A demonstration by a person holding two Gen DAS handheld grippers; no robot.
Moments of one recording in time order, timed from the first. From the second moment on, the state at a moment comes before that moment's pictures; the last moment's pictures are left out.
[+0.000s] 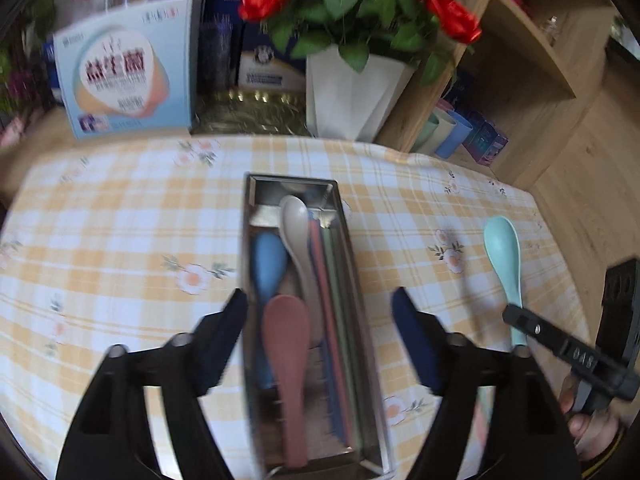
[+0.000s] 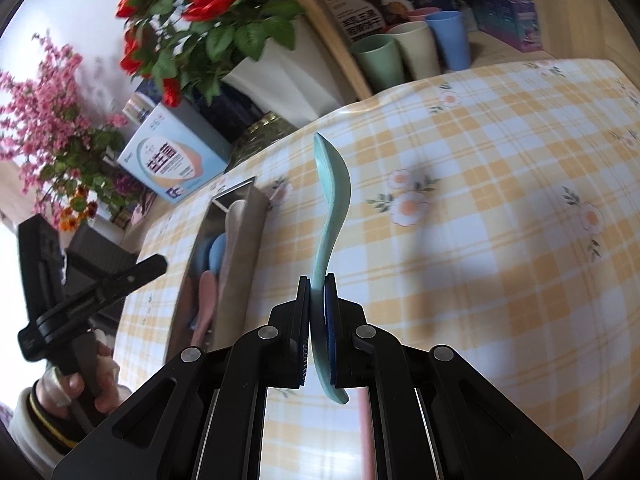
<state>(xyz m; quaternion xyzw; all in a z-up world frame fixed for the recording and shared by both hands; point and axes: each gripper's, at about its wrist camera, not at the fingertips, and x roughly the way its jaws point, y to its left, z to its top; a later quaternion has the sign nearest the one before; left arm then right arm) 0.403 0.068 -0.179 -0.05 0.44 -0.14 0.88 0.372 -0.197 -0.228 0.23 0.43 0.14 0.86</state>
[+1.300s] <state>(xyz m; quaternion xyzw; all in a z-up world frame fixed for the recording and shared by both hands) 0.344 0.165 -0.173 -0.10 0.39 -0.07 0.91 0.460 -0.041 -0.216 0.12 0.49 0.17 0.85</state>
